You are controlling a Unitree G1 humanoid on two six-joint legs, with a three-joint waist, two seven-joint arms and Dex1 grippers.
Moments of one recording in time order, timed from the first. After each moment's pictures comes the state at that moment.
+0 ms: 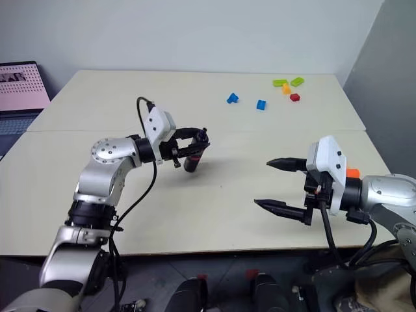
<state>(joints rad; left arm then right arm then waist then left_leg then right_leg) -0.66 0.45 0.01 0.12 -0.25 0.32 -0.90 -0.29 -0.93 -0.22 -0.66 0.89 0.77 0.82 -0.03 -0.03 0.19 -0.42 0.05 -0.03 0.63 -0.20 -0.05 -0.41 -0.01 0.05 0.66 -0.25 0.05</state>
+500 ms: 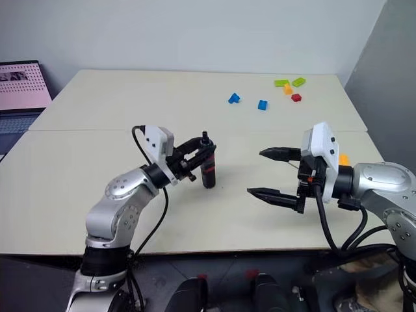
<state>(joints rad) -0.38 0.29 0.01 -0.28 -0.34 0.48 -0.61 -0.38 -0.89 -0.14 -0.60 0.88 0.77 0.83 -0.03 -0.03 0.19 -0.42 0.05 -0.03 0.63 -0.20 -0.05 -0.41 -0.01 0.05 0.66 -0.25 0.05</state>
